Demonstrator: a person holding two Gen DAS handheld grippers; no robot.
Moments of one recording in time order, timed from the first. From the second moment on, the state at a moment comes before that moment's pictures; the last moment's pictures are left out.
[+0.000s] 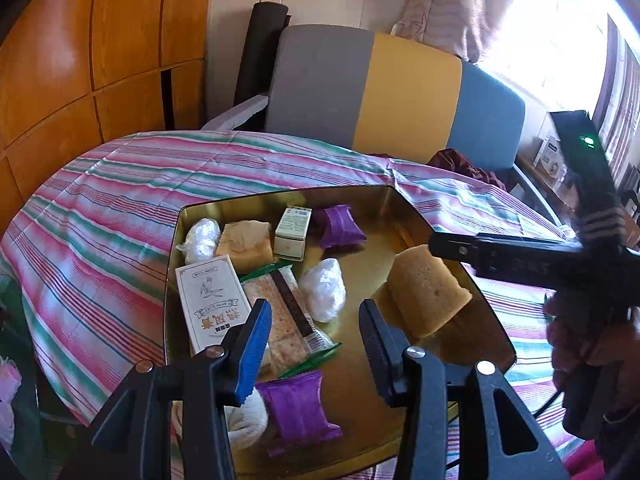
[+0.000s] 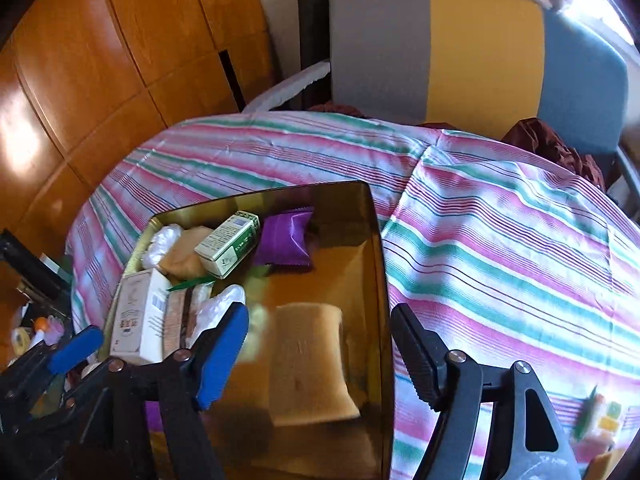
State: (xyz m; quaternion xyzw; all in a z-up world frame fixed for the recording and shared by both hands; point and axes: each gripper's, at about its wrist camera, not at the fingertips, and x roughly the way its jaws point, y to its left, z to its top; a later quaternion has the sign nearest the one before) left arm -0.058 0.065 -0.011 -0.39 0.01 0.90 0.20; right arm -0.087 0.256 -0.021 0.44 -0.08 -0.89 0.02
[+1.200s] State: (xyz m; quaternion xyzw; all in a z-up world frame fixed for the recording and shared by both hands) left arm 0.000 0.182 0.010 -0.36 0.12 0.87 0.33; right arm 0.146 0.521 -0.047 0.44 -0.26 -0.82 -0.26
